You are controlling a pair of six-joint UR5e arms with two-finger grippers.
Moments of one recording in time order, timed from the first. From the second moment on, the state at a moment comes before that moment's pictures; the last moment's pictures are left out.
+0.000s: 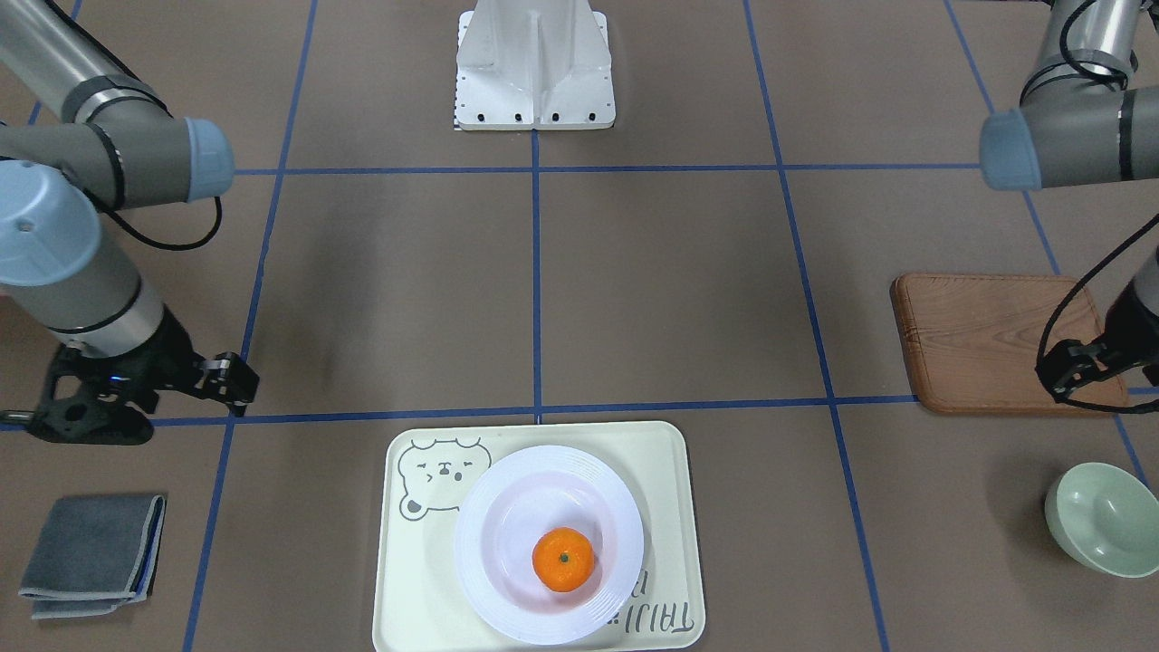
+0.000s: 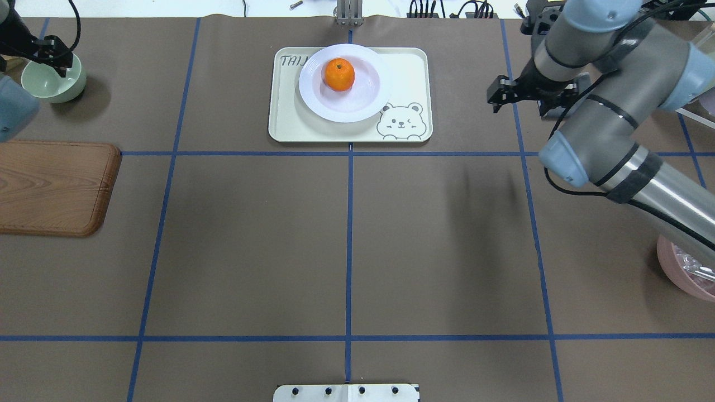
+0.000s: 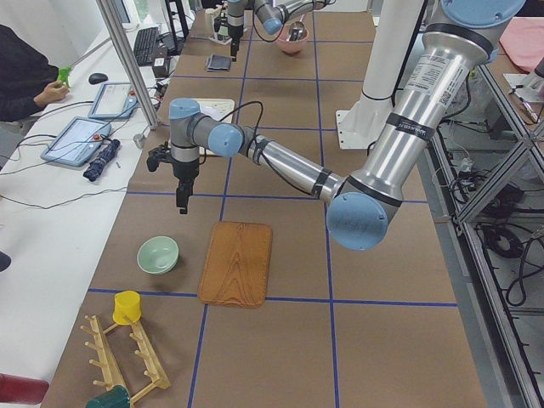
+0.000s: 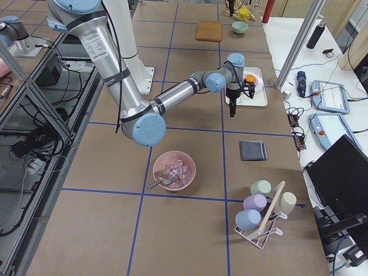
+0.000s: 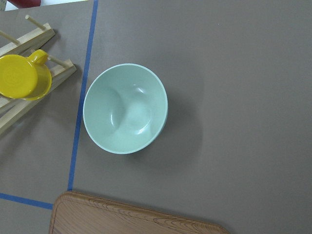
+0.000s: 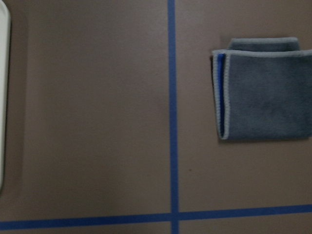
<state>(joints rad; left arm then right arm) -1.25 -1.98 -1.58 -1.48 -2.00 -0.47 1.03 -1.09 1.62 -1.65 2.06 0.68</state>
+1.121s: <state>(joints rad) -1.47 -1.64 -1.41 -1.89 -2.21 -0.04 1.42 -1.44 1.65 -1.72 2.27 -0.02</state>
